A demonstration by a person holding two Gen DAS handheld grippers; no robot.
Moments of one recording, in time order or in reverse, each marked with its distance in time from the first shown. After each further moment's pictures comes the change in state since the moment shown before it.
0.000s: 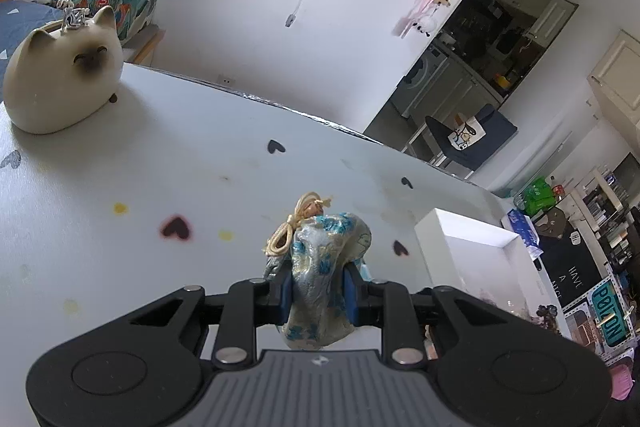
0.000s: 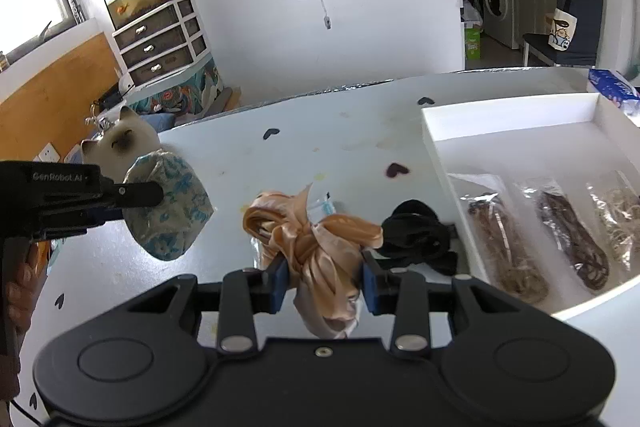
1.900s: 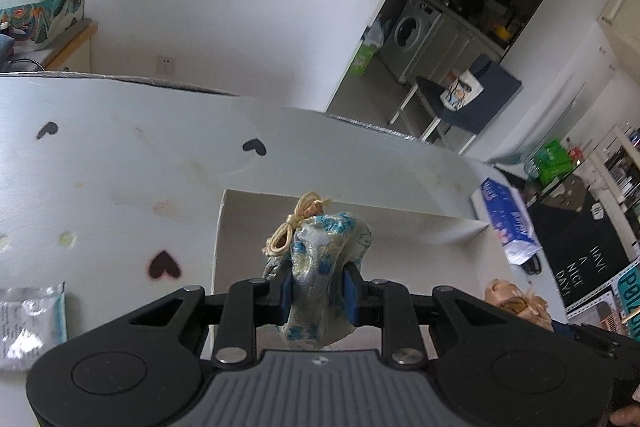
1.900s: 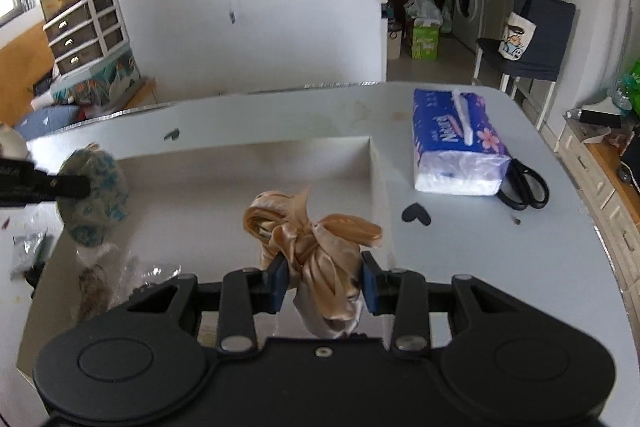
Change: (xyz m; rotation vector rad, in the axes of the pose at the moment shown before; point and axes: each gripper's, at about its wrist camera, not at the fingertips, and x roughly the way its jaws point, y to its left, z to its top) left arm 0.194 -0.255 -0.015 0.064 0.062 0.075; right arm 0.032 -0.356 0.107 -0.112 0.074 -0.089
